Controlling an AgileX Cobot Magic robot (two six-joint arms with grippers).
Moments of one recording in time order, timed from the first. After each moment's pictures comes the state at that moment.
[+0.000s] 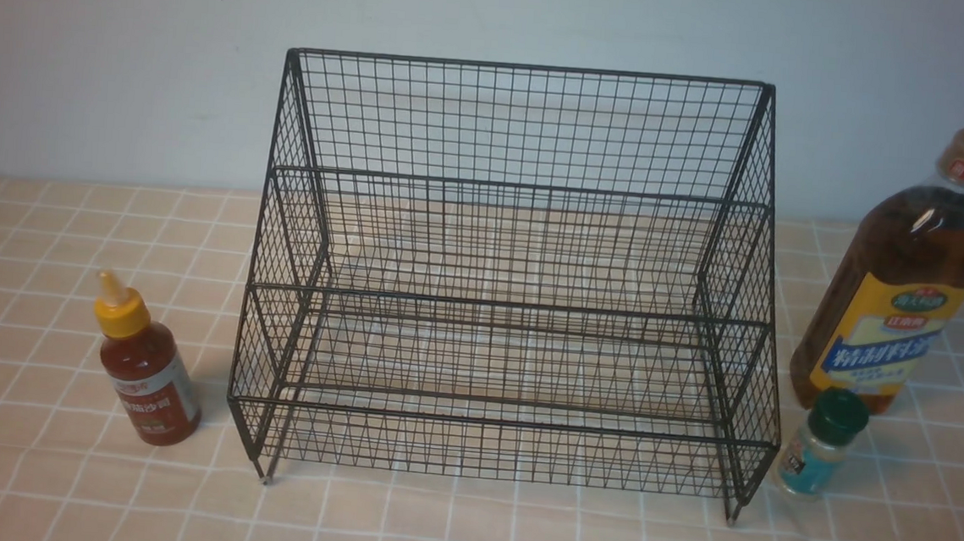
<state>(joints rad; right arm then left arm) -0.05 -0.02 0.03 0.21 -0.09 0.40 -0.04 0.12 -0.37 -0.26 0.03 -0.15</state>
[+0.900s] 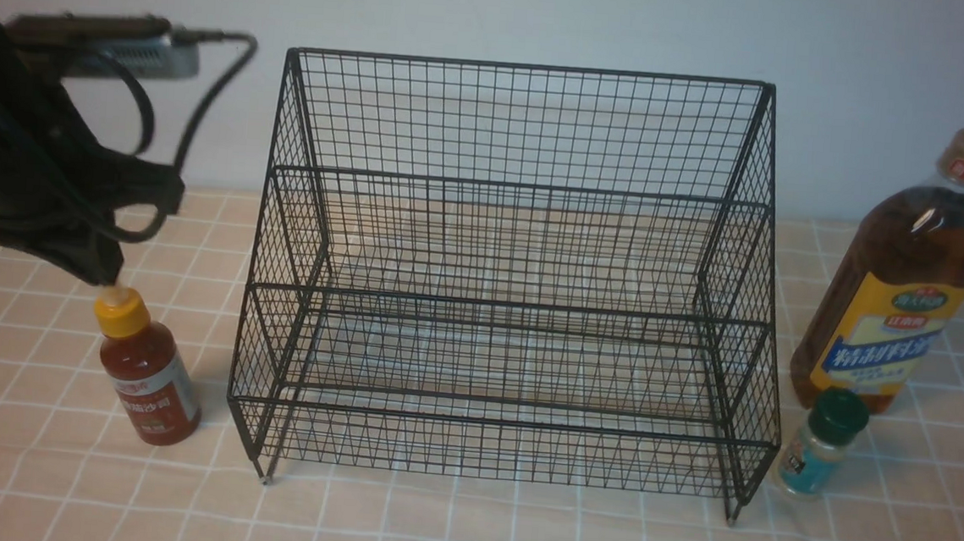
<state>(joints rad) -0.05 -0.02 0.03 0.15 -0.15 0.43 -0.04 1.59 -1.40 -0.05 1.23 -0.06</state>
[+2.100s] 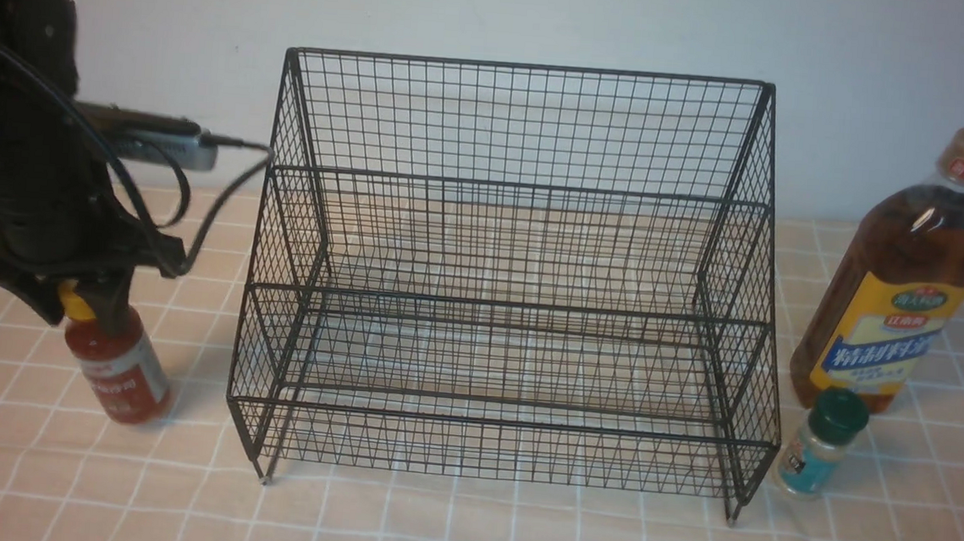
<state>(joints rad) -0.05 -0.02 0.03 0.15 -0.11 0.44 -0.04 1.71 -1.41 0.13 1.21 -0.07</state>
